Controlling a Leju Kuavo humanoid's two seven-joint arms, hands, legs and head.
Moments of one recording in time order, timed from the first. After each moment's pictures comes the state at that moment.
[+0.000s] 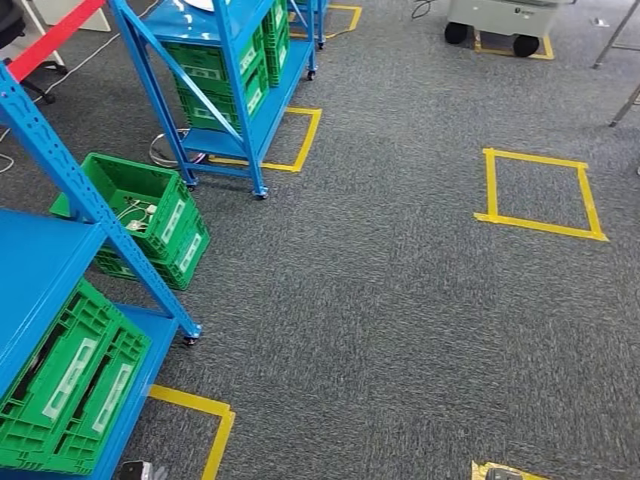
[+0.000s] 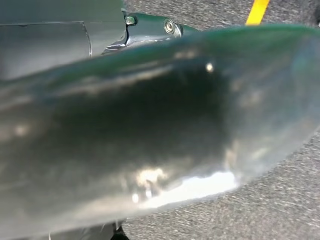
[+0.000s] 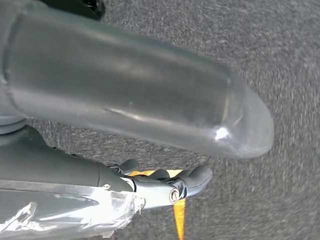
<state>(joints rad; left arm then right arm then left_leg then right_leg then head) -0.02 -0.17 0.82 -0.26 -0.42 -0.02 -0.55 -0.04 0.25 -1.18 -0.32 0.89 -0.13 -0.69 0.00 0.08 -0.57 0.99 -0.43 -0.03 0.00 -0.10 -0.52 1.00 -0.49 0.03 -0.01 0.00</state>
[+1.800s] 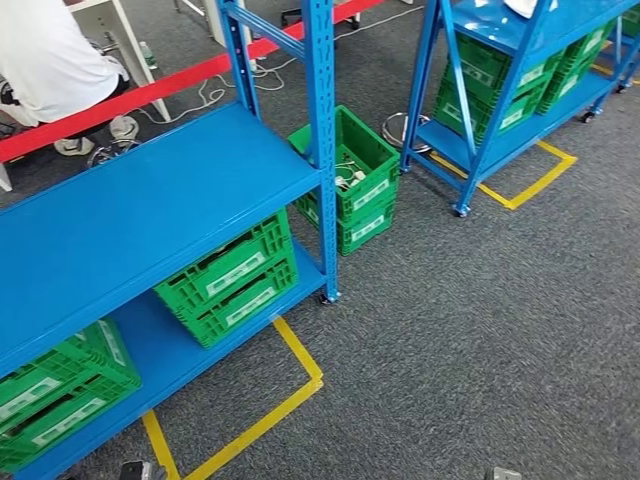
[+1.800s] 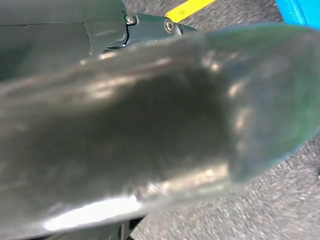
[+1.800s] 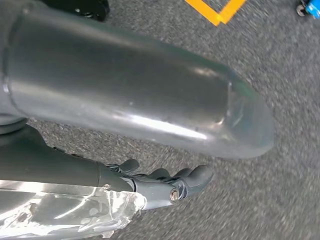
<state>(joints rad) -0.02 -0.18 0.89 -0.26 -0.47 -0.04 -0.56 -0.04 0.25 -1.19 -0.31 0.91 -0.13 -0.69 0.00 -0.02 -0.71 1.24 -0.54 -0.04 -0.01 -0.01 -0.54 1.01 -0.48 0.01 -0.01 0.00</state>
